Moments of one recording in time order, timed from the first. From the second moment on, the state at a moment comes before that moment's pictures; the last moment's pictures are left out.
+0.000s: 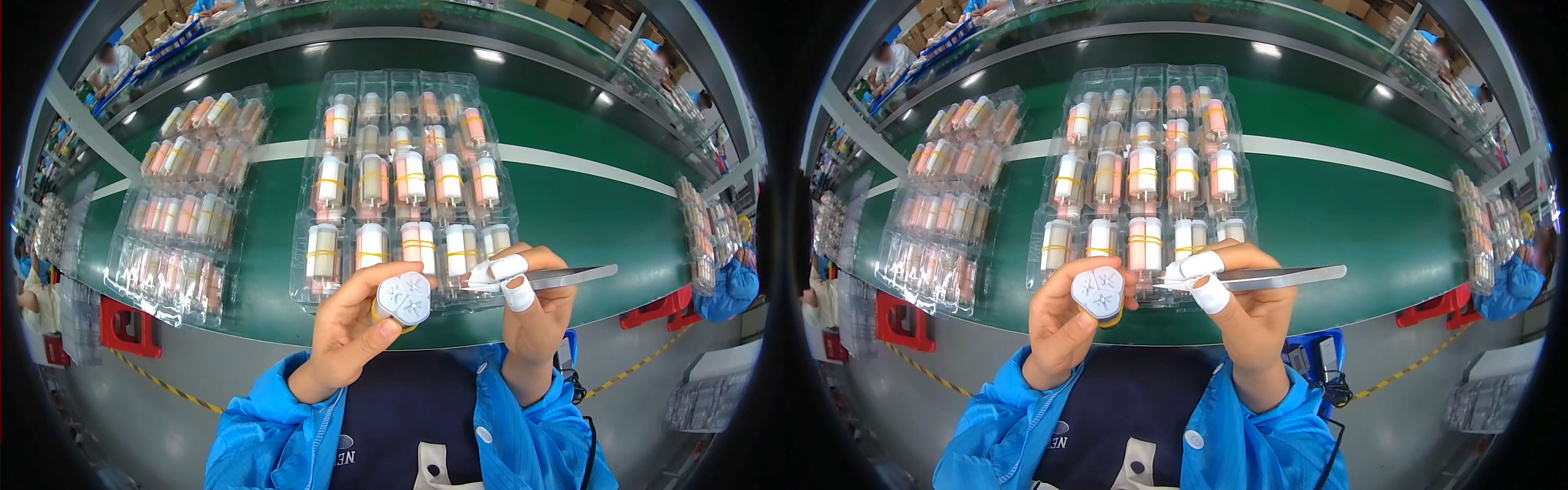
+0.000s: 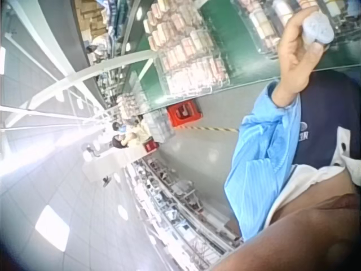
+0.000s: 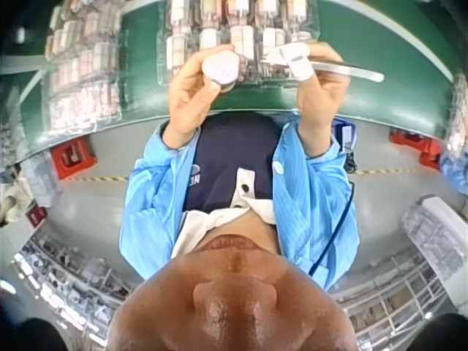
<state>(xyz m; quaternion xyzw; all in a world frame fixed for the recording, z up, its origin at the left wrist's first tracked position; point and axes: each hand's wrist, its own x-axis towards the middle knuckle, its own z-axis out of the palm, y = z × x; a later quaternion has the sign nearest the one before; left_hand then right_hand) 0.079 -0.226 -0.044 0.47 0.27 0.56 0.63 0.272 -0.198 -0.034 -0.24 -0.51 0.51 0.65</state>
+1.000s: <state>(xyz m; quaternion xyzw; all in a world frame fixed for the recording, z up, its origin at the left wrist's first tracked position) 0.089 -0.218 -0.054 0.68 0.30 0.58 0.34 0.271 -0.203 -0.038 -0.22 -0.52 0.52 0.64</state>
